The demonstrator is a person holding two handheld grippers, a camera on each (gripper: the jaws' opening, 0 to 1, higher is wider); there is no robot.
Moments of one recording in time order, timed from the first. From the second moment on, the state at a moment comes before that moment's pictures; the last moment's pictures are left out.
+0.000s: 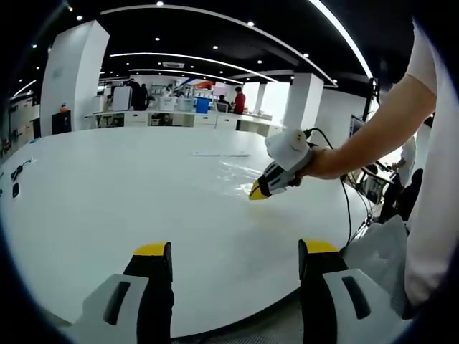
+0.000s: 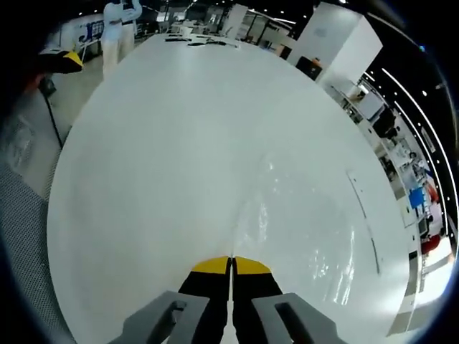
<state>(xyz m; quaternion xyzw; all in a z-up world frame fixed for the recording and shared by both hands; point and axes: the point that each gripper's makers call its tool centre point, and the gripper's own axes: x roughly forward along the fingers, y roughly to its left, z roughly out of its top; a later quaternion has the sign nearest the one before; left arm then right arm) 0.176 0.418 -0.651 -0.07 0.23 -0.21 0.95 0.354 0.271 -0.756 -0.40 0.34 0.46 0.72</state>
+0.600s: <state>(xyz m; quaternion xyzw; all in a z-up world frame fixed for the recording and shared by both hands) 0.174 0.412 -0.654 -0.06 0.24 -0.22 0.94 0.352 0.260 -0.709 -0.33 0.32 0.47 0.76</state>
